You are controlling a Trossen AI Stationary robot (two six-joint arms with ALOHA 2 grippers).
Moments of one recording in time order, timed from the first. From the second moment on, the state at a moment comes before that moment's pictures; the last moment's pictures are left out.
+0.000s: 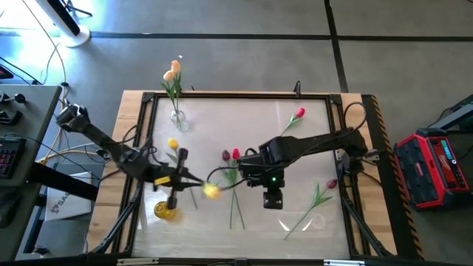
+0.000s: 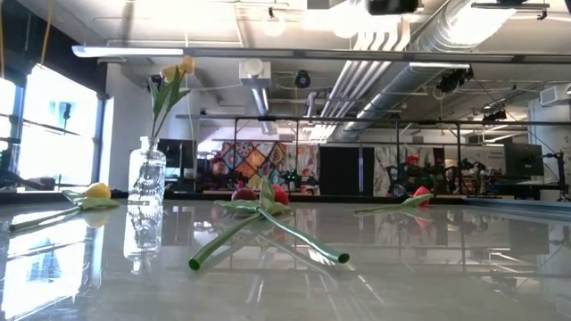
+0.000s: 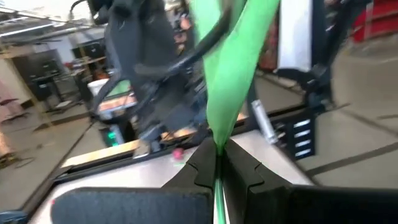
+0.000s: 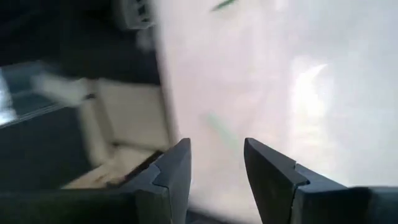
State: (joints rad) left arm -0.59 1.01 0.69 0.31 -0.43 0.20; right arm 0.23 1.97 2.04 -1.52 -0.49 0.34
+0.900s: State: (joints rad) left arm -0.78 0.57 0.69 0.10 -1.13 0.32; right arm 0.34 1.97 1.64 -0.49 0.26 0.18
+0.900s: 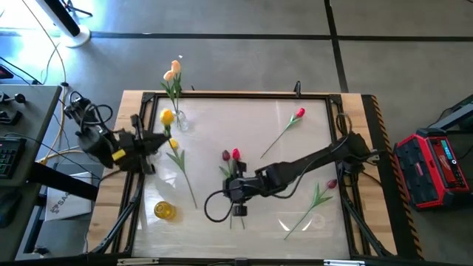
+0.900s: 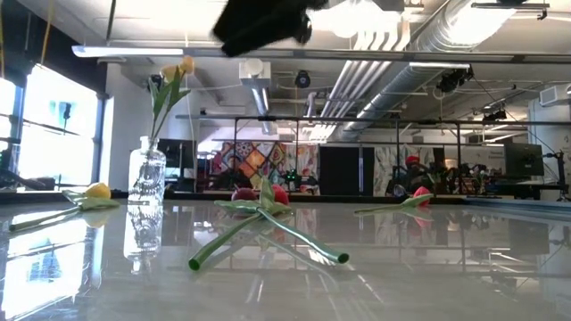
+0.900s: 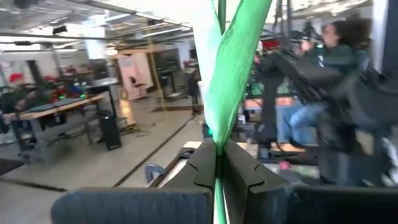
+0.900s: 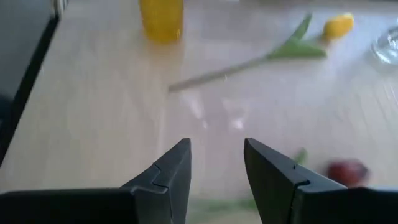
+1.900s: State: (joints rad) left arm -0.04 0.33 0.46 0.16 -0.81 0.24; right arm -0.02 1.97 1.11 0.56 0.09 0.28
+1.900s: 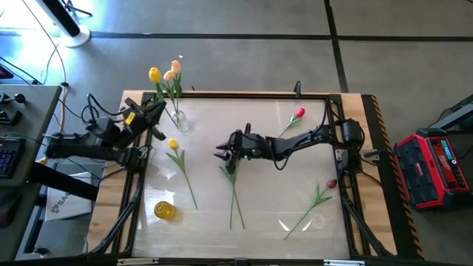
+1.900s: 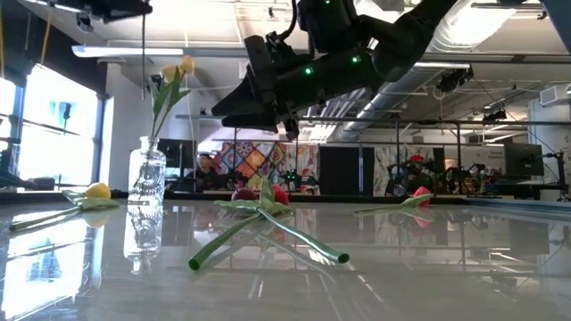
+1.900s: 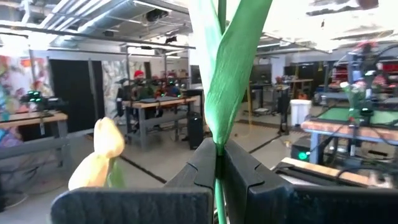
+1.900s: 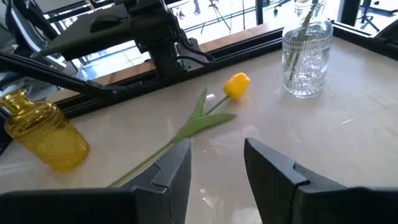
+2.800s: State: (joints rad) left arm 0.61 0.60 0.44 0.25 -0.40 0.15; right arm -0.05 1.97 1.11 0.47 0.09 0.22
